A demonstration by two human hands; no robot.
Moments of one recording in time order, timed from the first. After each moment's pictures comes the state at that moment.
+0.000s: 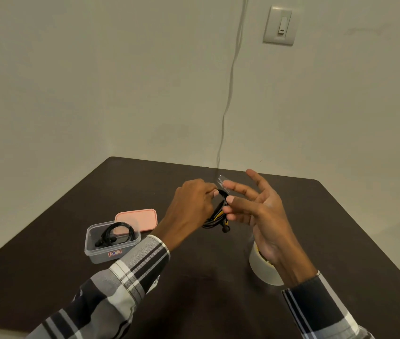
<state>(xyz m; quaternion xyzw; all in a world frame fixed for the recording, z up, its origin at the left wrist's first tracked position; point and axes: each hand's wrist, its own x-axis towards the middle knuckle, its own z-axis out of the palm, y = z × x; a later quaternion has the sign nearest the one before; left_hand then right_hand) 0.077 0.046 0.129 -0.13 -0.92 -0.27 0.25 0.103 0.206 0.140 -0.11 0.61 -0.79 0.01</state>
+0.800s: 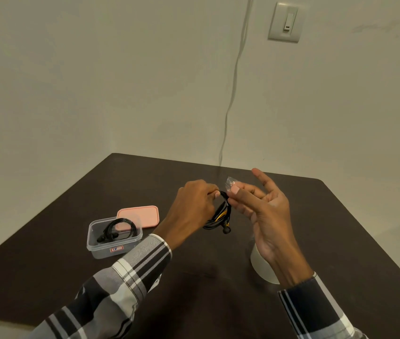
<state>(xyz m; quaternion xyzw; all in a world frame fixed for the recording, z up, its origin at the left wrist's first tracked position) 0.076 0.047 0.125 -0.13 -0.93 -0.27 0.22 0.100 0.198 0.136 -0.09 0.54 -0.84 -0.06</state>
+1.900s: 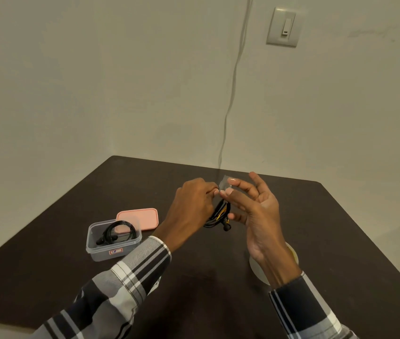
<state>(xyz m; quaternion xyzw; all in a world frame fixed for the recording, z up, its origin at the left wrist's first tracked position) 0.078 0.047 0.128 -0.13 -0.92 -0.28 0.26 0.097 0.188 0.132 -0.07 0.56 -0.82 -0.06</state>
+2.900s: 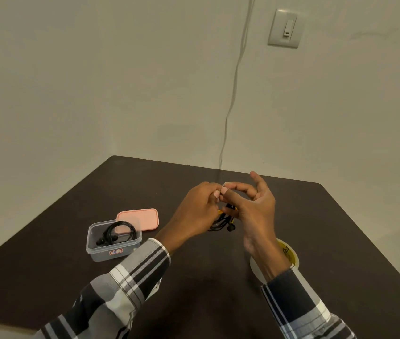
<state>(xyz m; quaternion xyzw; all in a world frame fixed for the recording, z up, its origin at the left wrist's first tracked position) 0.078 0.049 0.121 -0.16 -0.87 -0.43 0.17 0.079 0.179 0.124 -0.05 0.61 -0.78 -0.12</state>
